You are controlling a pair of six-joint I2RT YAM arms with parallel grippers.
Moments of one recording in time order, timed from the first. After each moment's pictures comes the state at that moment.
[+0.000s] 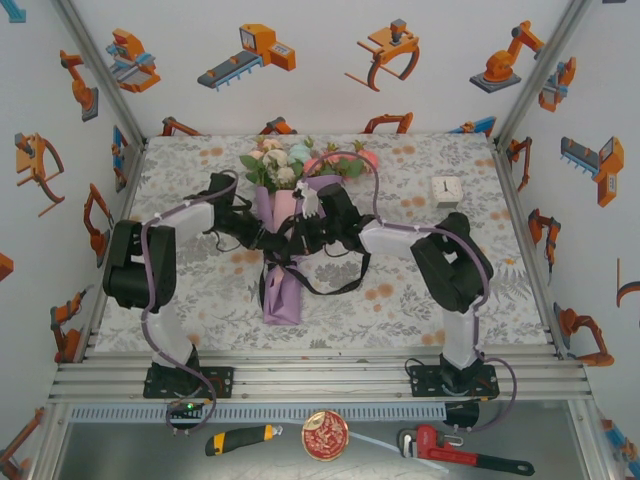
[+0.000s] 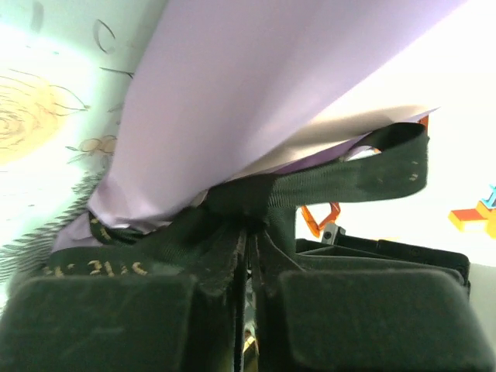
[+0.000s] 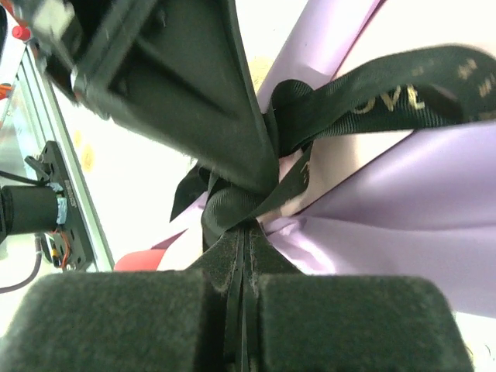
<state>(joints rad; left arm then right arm) -0.25 1.81 1.14 -0.51 0.62 -1.04 0.70 1.94 1.19 0.12 -0.61 0.35</state>
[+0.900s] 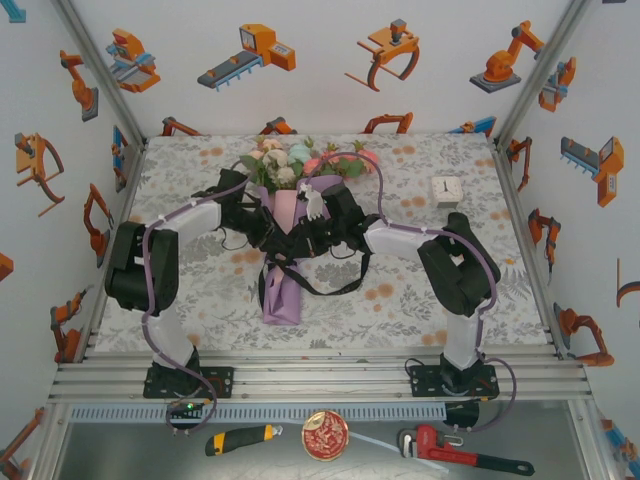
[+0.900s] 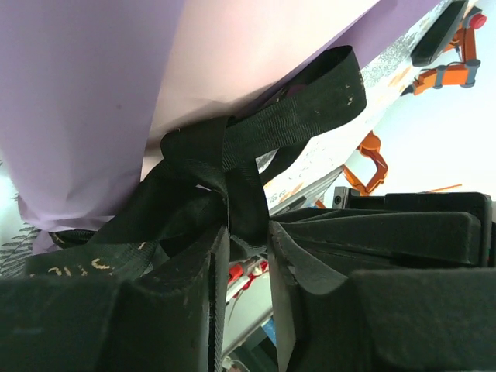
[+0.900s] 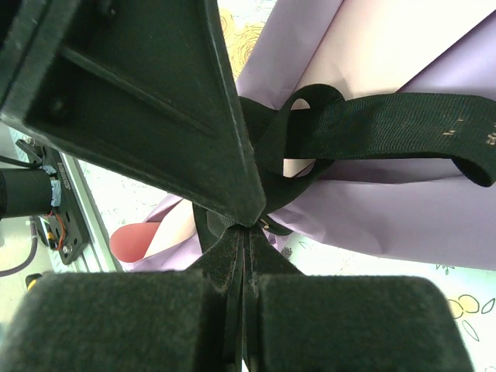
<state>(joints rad) -0.34 1.82 1.18 -0.52 0.68 -0.86 0.70 1.91 1.18 0.05 -0.61 0.32</state>
